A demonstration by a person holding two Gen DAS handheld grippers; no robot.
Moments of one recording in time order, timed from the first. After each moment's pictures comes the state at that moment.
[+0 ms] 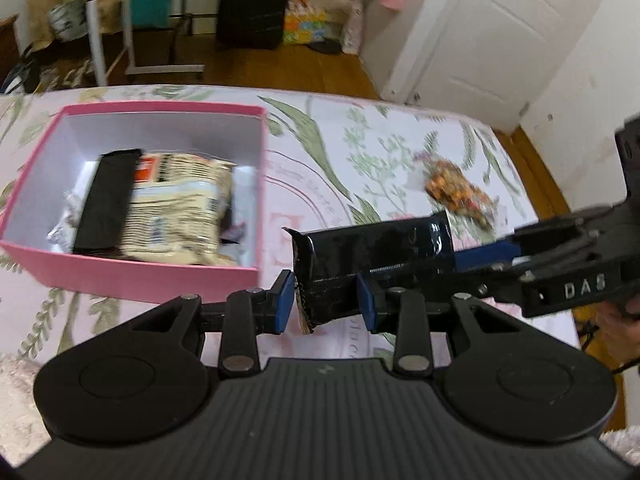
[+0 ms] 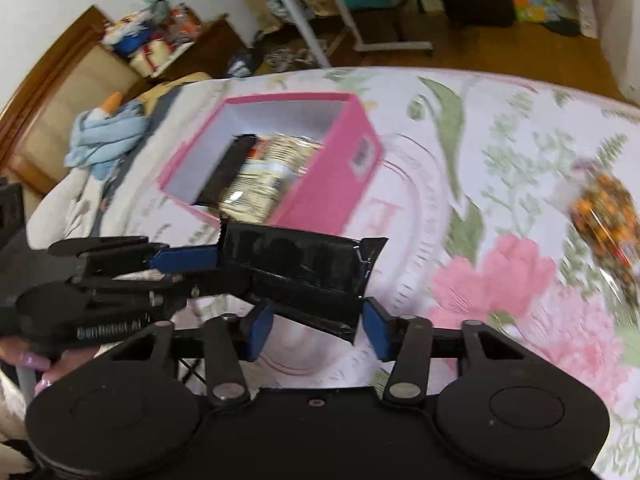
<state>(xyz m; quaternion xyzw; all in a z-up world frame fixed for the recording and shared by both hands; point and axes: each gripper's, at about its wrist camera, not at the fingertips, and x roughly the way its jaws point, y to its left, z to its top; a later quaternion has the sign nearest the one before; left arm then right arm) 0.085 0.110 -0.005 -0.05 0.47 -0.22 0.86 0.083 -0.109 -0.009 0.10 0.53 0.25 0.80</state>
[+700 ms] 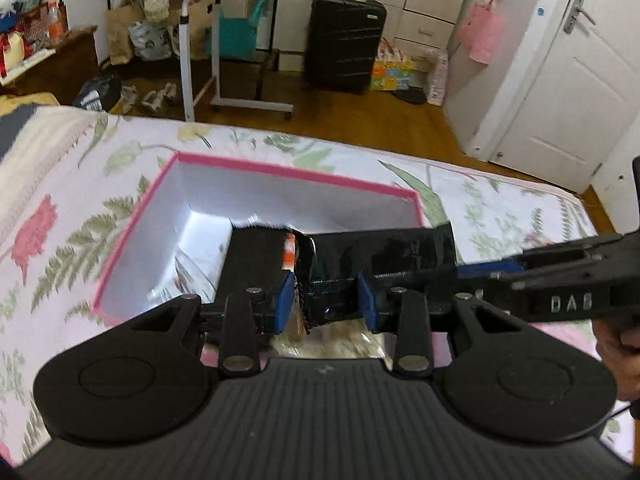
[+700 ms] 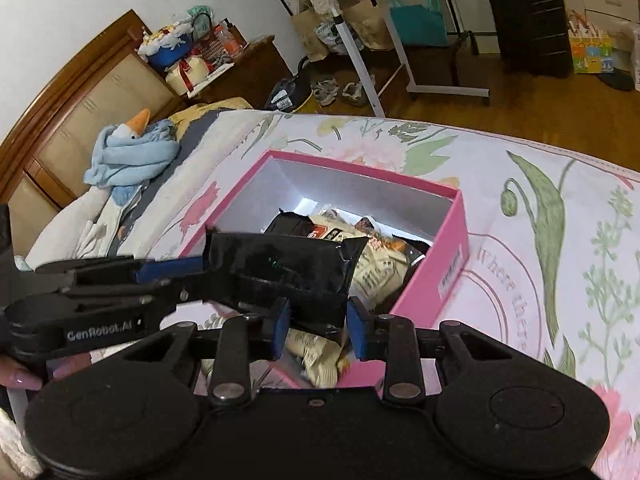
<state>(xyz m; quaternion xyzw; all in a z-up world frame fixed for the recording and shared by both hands) 0.168 0.188 -0.011 -0.04 0.42 -0.10 0.90 0.189 -0.020 -0.032 0.10 0.49 0.28 0.82</state>
